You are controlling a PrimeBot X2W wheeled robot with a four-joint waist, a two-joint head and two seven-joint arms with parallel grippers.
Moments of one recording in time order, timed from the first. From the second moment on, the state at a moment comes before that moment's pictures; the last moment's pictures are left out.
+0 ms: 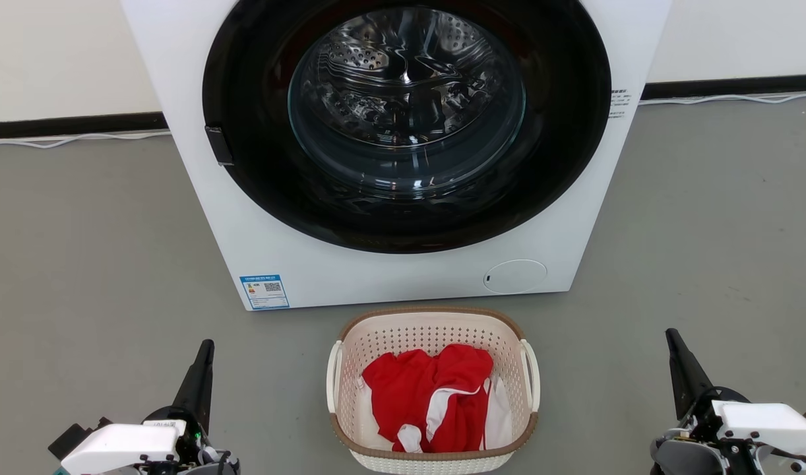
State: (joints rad) left arm -0.05 0.04 0.08 0.27 -1.60 -0.12 0.11; right arm -0.06 -0.05 -0.13 0.28 1.60 0.12 0.11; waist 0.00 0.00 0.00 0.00
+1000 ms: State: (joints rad) left arm -0.01 0.03 0.06 0.30 -1.58 -0.12 0.06; right arm -0.03 -0.04 -0.10 0.29 1.55 0.12 0.06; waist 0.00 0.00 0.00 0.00
